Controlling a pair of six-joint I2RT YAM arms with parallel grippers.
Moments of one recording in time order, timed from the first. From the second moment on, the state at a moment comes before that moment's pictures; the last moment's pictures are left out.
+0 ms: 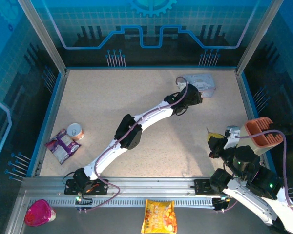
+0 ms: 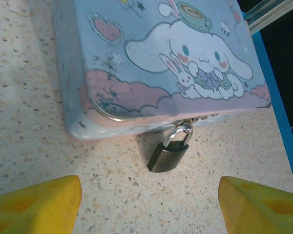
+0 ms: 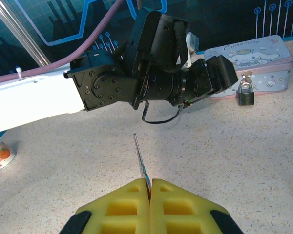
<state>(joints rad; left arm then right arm) -0.82 2.73 2.57 -0.45 -0.23 -0.90 0.80 0.13 0.70 -0.89 0.41 0.48</state>
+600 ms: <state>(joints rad) -0.74 2.84 2.66 -0.33 -0.27 -0.84 0.80 0.13 0.70 -0.90 0.39 0.51</state>
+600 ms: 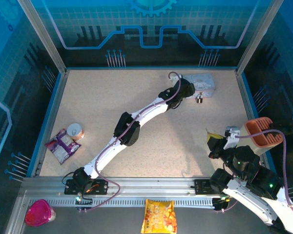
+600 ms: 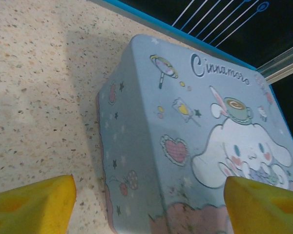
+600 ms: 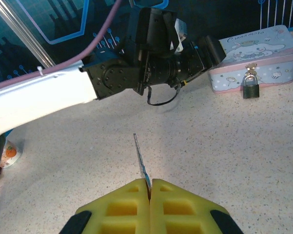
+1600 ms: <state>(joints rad) -0.73 2.54 2.11 -0.17 -0.27 -0.79 0.80 0.16 0.68 -0.89 0.36 0.54</state>
